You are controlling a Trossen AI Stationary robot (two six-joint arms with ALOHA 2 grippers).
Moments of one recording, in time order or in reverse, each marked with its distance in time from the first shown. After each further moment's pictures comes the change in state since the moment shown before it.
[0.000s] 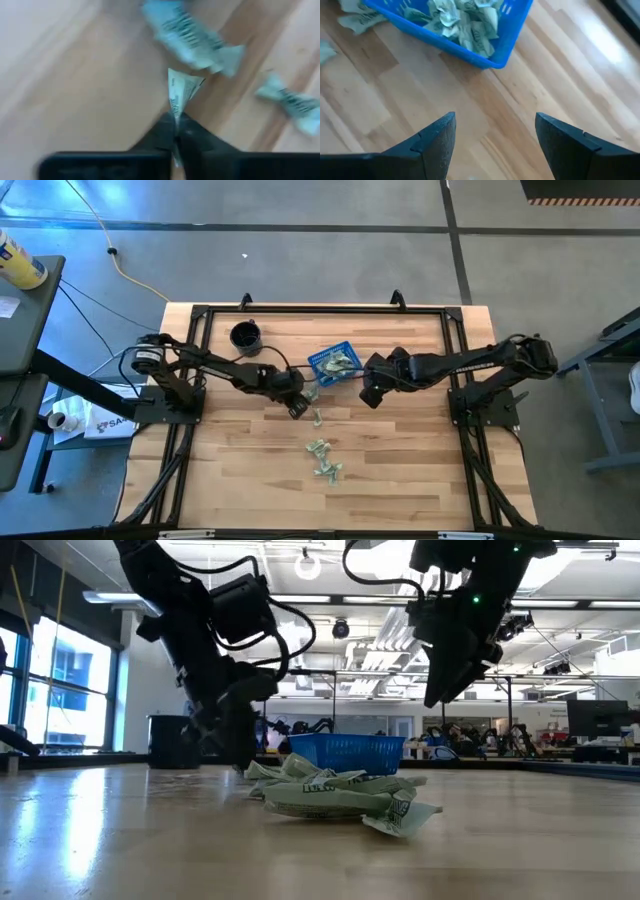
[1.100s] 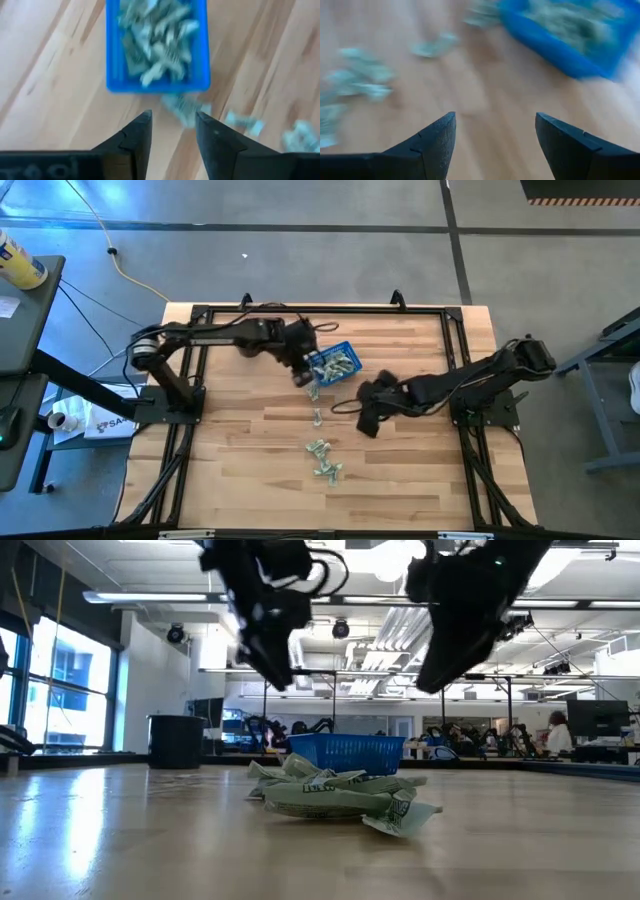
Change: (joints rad) left arm 0.193 -0.042 0.526 -0.582 0.140 0.407; right arm 0.219 0.034 0.000 0.175 -0.072 -0.022
